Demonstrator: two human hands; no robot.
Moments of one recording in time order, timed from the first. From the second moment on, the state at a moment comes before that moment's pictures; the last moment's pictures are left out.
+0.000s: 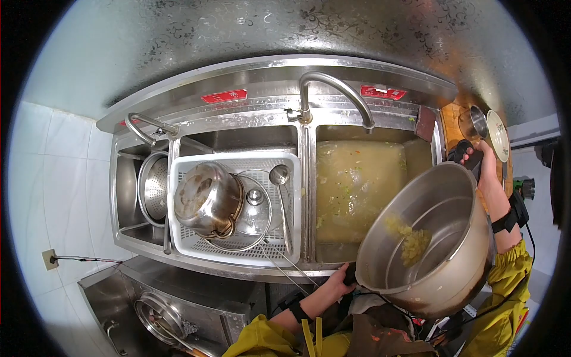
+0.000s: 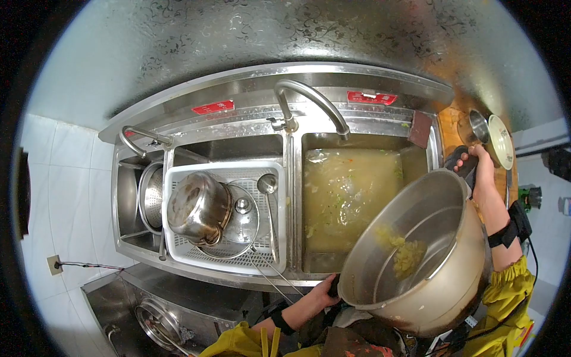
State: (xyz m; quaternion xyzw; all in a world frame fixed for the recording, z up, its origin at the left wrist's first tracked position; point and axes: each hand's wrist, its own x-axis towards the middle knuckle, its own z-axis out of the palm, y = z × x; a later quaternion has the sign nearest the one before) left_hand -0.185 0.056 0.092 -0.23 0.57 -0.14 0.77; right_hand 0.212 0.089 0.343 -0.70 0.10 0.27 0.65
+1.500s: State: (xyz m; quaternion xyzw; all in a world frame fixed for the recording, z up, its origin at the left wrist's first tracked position) left_hand -0.180 0.067 0.108 -0.21 0.62 -0.16 0.74; right_hand 0.214 0.113 0.330 -0.74 0.10 0.26 0.61
